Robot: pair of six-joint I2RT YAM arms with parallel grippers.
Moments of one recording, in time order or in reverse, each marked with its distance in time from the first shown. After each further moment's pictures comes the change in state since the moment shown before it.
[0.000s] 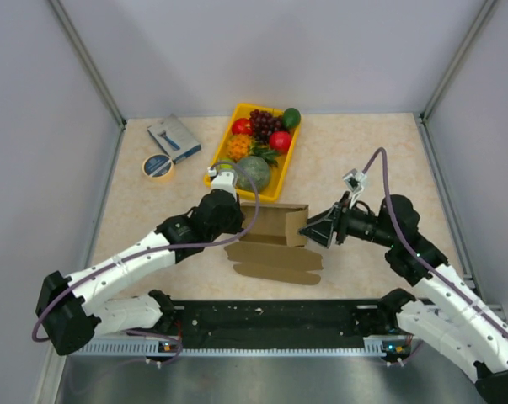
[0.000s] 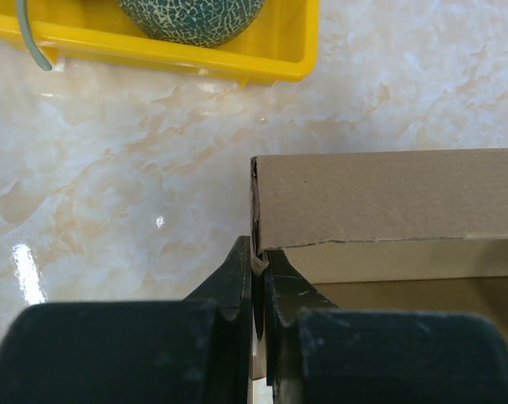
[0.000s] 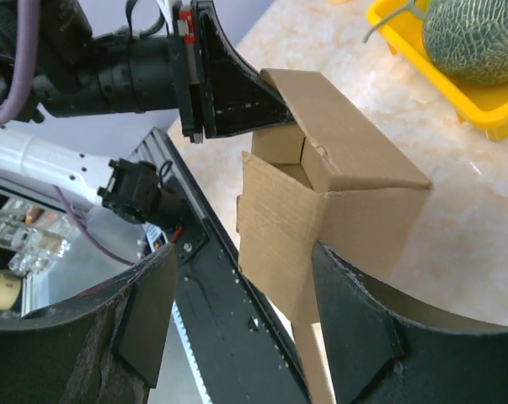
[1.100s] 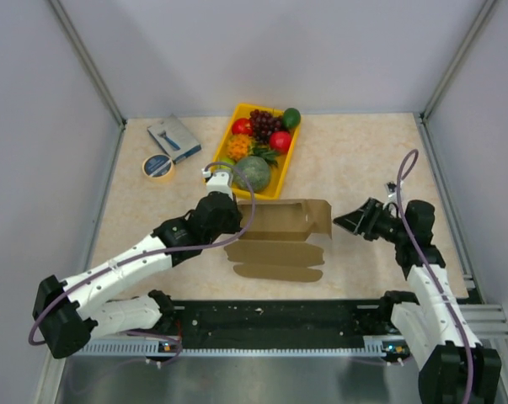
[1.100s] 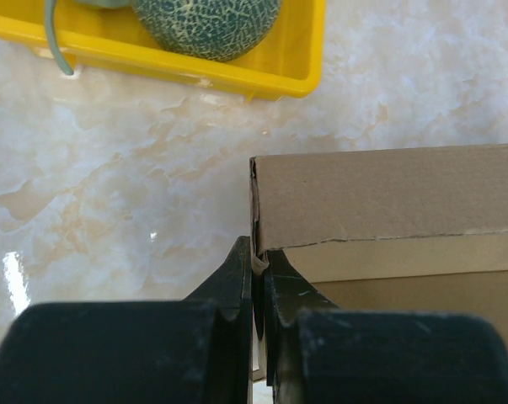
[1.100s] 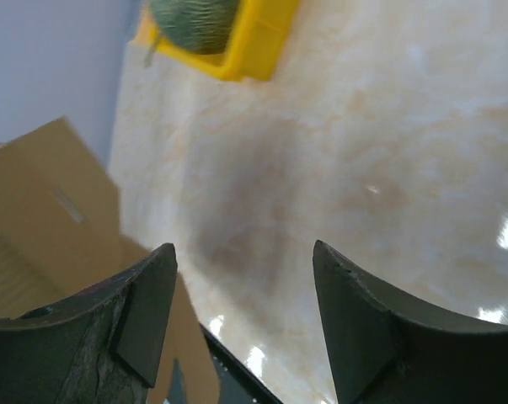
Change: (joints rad) left arm -0.041 -0.010 0.005 -0.023 -0.105 -0.048; right arm -0.583 0.103 -0.228 -0.078 -0.100 0.022
